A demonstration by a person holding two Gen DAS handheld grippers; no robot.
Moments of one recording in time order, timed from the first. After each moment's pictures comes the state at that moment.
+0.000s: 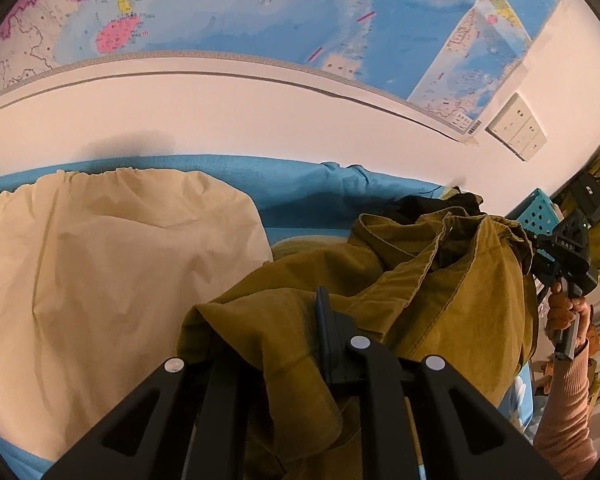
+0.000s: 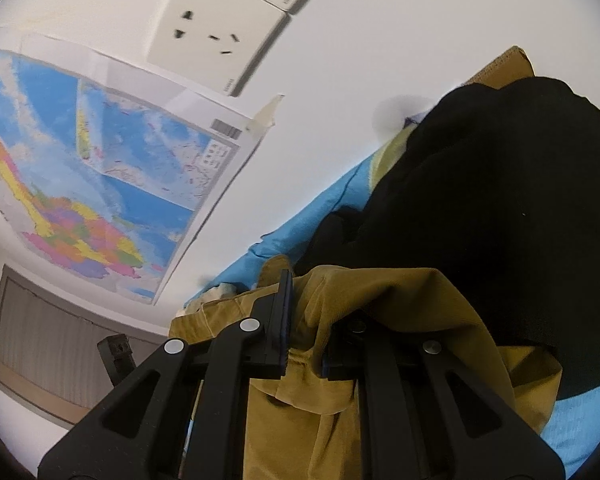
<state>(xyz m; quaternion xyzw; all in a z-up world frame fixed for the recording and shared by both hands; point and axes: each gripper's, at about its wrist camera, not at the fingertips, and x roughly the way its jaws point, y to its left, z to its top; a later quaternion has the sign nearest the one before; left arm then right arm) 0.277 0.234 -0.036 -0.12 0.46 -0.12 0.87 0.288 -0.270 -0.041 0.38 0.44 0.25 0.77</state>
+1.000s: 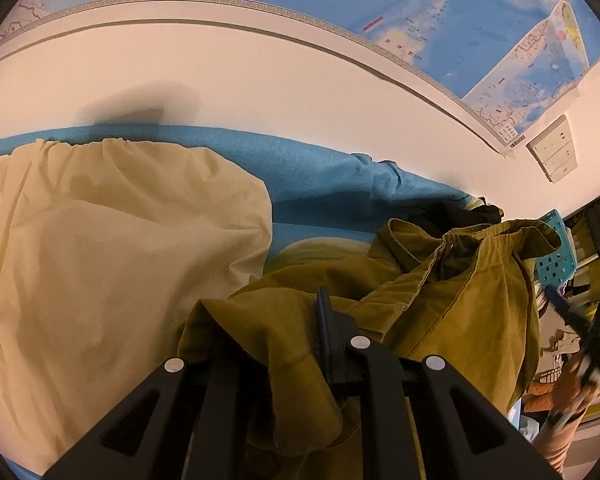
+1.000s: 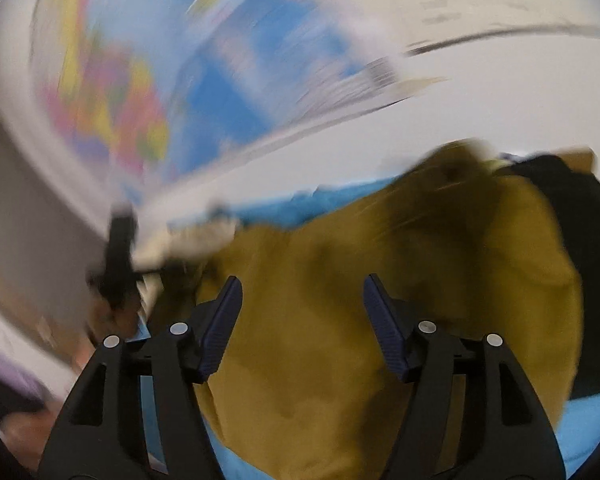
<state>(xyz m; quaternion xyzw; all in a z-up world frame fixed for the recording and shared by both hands) 0.314 0.242 -0.060 -0.16 0.50 -0.09 0.84 0.219 -0.163 0.011 0.14 0.41 0.32 0.84</state>
